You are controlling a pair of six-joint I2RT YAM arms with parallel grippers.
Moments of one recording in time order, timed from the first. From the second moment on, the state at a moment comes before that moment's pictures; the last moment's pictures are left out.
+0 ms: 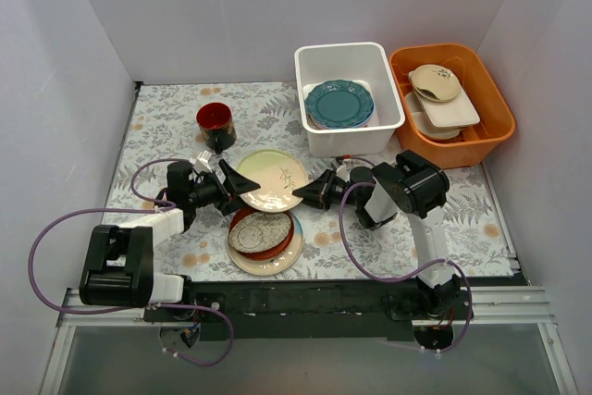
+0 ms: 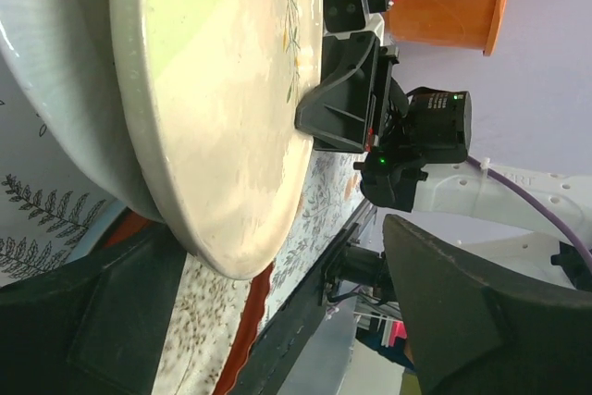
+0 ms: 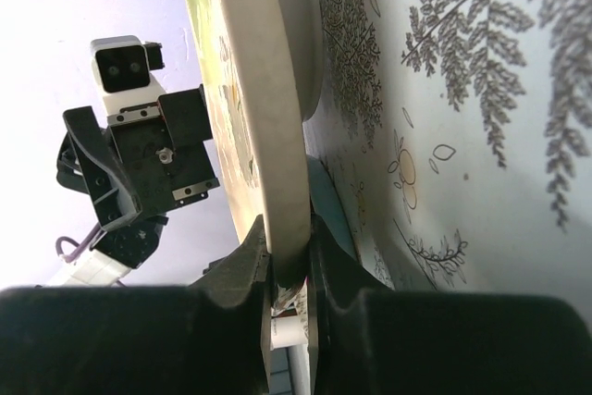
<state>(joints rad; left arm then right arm) -0.07 1.34 0.41 0.36 0.81 -0.94 0.56 2.20 0.66 1.34 -0.67 1.52</state>
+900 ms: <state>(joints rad) -0.07 1.33 0.43 0.27 0.78 -0.87 0.56 1.93 0.59 1.02 -0.61 1.20</state>
